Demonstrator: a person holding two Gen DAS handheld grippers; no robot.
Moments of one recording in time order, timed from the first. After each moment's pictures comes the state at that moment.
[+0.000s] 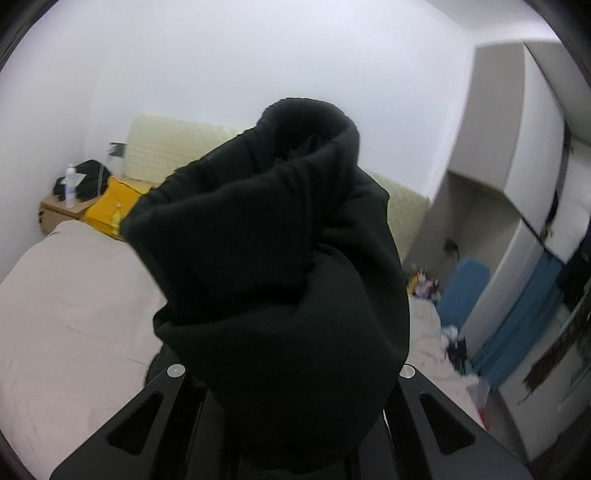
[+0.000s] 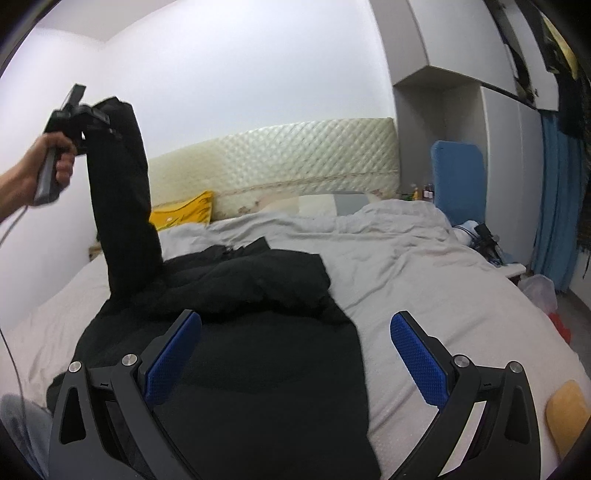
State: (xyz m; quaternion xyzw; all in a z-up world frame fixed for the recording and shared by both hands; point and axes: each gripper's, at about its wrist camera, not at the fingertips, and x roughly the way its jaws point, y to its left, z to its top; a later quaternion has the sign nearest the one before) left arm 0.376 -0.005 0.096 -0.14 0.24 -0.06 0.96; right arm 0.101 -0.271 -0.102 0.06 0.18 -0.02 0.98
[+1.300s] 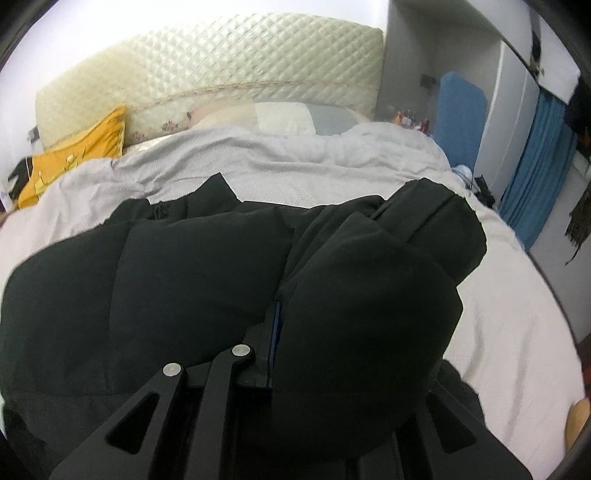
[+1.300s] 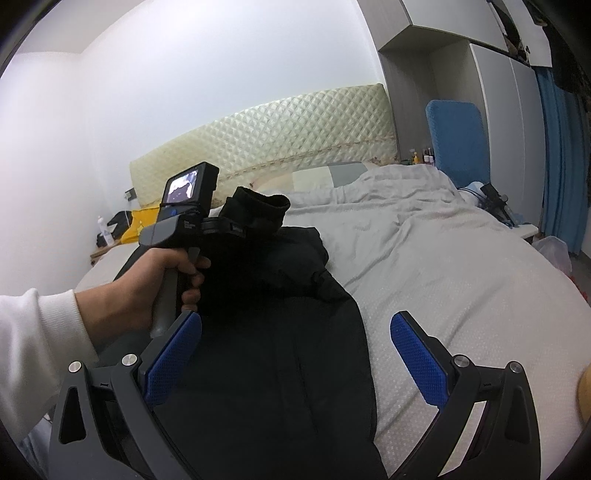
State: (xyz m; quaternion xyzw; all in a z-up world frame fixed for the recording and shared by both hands) left arm 0.454 -0.215 -0.185 0.04 0.40 -0.12 0.91; right arm 0.131 -0.295 -0.135 0.11 0.21 -0.01 0.97
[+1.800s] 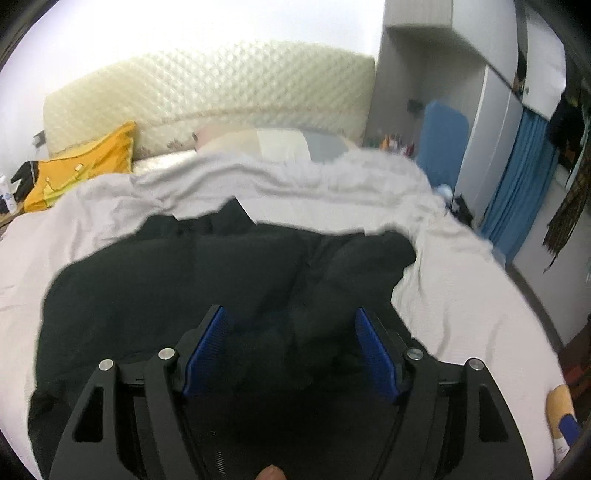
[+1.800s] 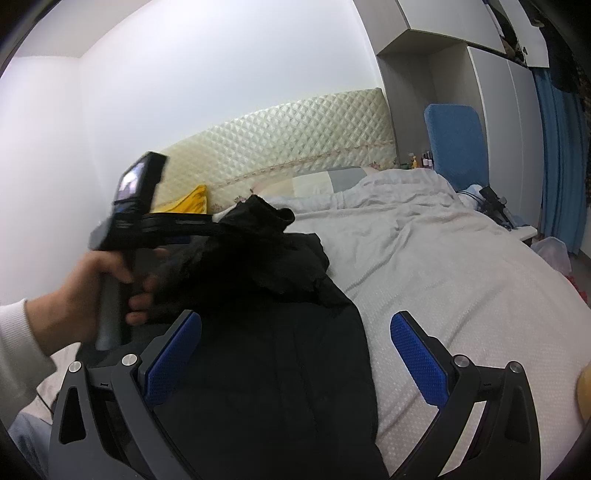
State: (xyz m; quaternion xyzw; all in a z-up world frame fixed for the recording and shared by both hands) left arm 0.390 -0.148 -0.114 0.00 0.36 -0.14 0.92; right arm 0.130 -0.293 -0.124 0.12 0.20 -0.01 0.97
